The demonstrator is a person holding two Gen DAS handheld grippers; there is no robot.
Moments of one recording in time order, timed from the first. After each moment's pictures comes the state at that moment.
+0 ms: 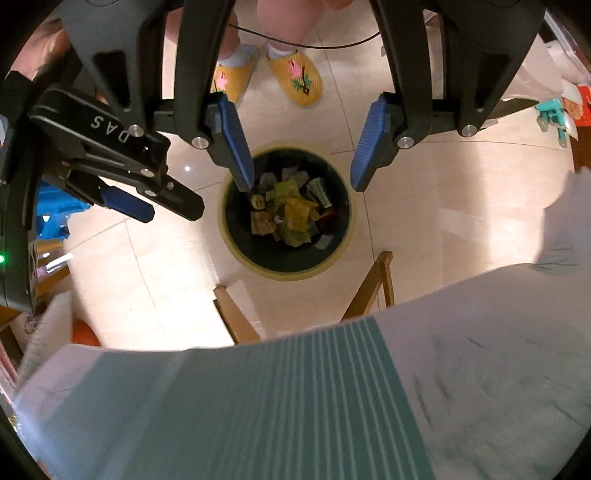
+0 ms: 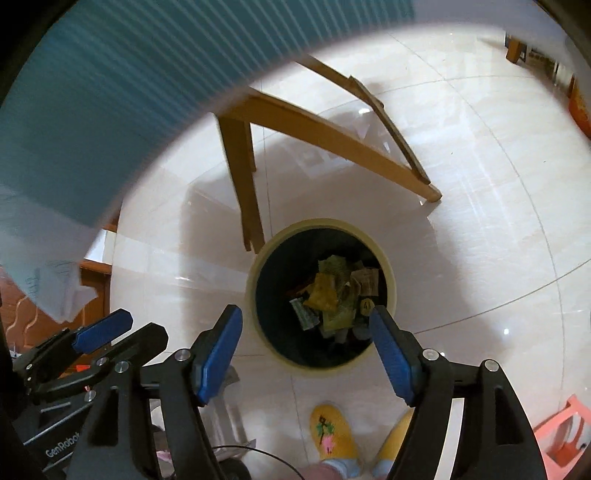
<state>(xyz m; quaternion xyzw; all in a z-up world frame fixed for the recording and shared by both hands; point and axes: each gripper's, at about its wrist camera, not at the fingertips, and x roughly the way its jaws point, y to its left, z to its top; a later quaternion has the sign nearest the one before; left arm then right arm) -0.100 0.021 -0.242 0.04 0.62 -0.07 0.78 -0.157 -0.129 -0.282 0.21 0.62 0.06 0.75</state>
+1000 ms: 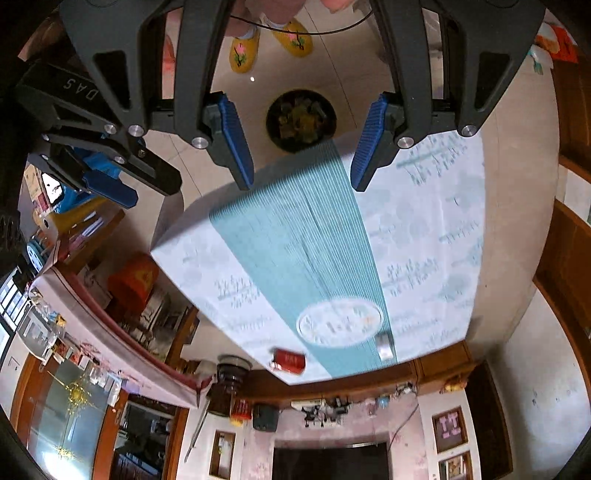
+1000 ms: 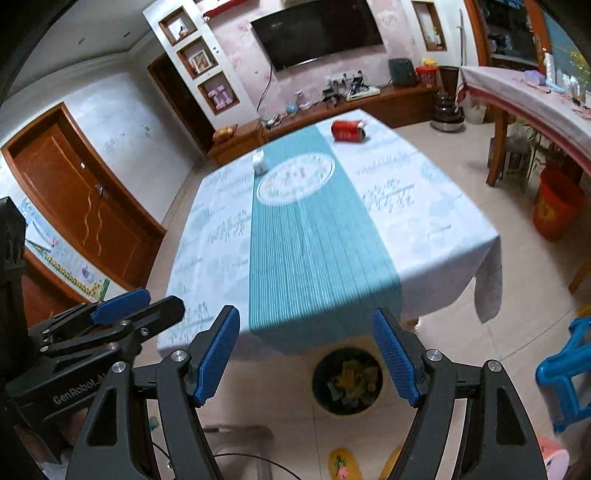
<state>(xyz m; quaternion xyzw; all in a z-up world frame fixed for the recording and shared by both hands) -0.089 0.027 0.150 0.05 0.46 -0.15 0.87 -0.159 -0.139 0.139 0.18 0.46 0.03 0.87</state>
